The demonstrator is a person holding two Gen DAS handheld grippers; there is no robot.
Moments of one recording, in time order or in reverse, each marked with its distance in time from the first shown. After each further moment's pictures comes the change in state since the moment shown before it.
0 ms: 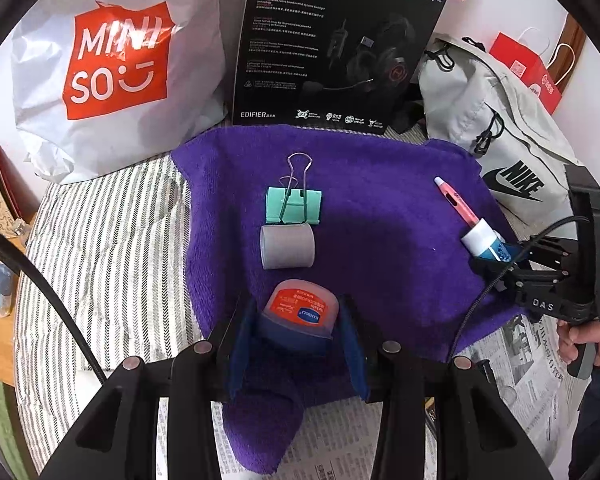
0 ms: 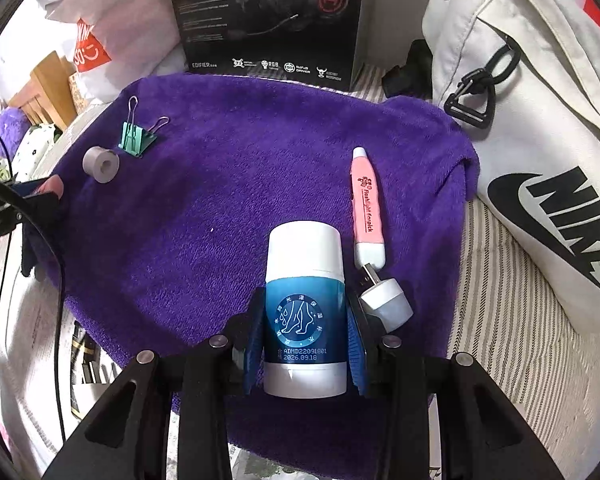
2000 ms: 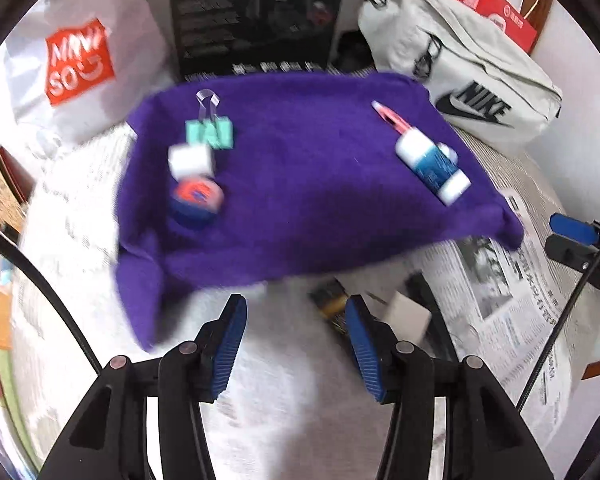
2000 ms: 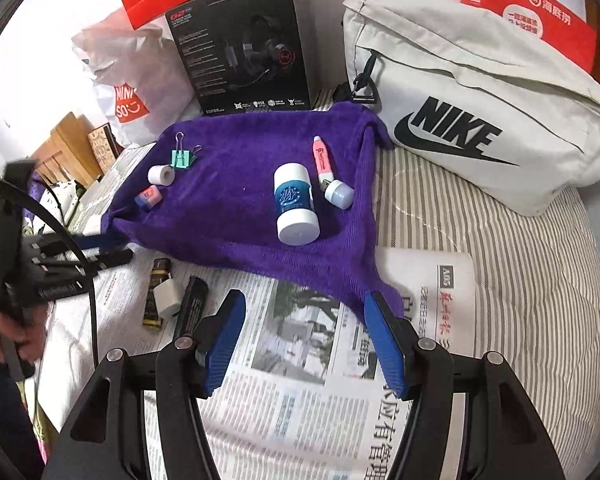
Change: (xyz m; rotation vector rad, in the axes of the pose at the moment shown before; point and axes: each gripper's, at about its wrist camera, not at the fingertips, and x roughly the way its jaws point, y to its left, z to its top) left arm -0.011 -0.081 -0.060 0.079 0.107 0.055; right arm -0.125 -0.019 -0.105 0.184 -0.126 0.073
